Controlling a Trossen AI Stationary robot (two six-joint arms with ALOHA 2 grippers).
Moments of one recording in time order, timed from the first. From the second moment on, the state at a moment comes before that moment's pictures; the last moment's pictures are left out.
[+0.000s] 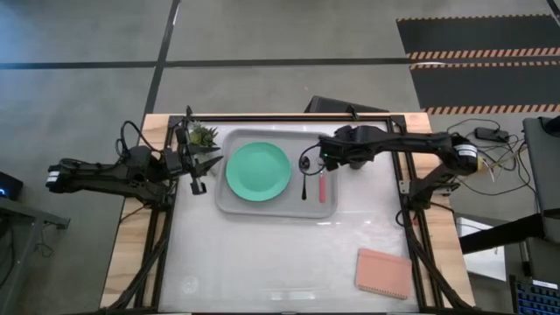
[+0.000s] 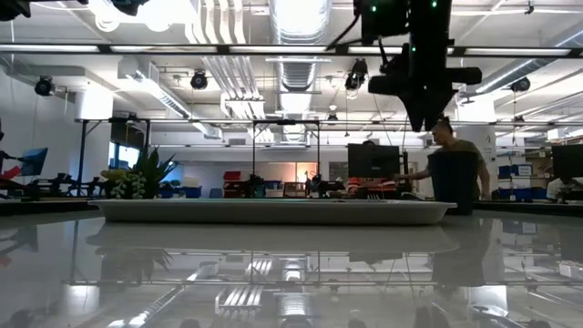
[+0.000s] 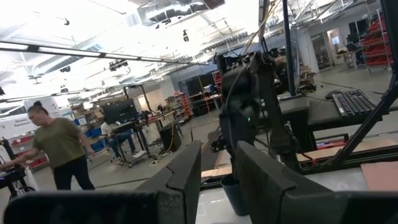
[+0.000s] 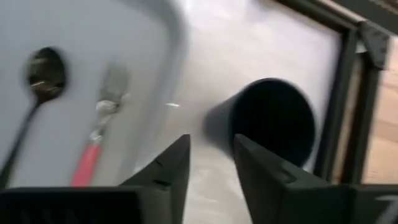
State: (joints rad) left arm -0.01 0.51 0.48 0.30 -0.24 0.37; right arm -0.23 1.56 1.30 -1.26 0.42 0.99
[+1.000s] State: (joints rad) left arm -0.01 0.50 0.48 0.30 -0.24 0.37; right arm -0.29 1.73 1.24 -1.27 0.47 0.97
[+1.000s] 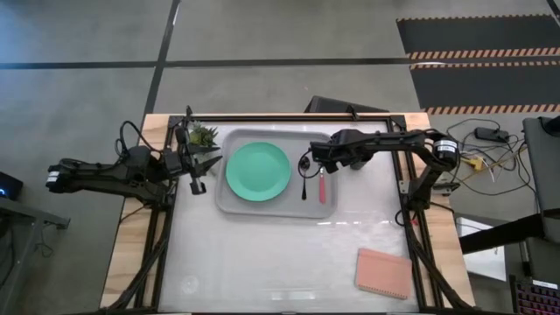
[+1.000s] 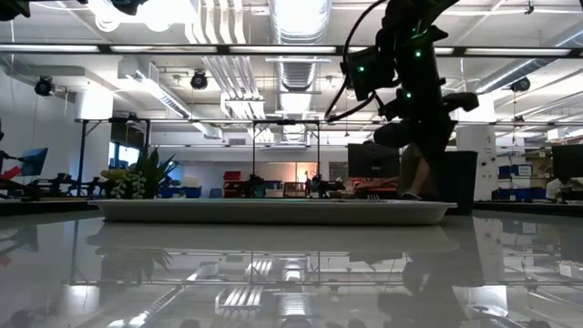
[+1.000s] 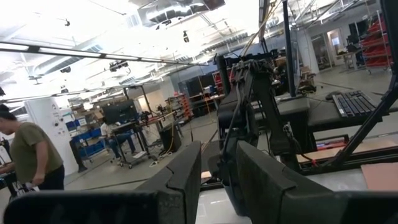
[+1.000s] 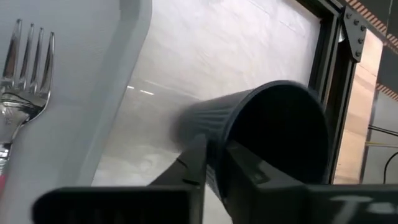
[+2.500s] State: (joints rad) left arm -0.01 0.50 0.48 0.33 -0.24 0.38; right arm -0.30 1.71 1.45 -0.60 0.36 0.47
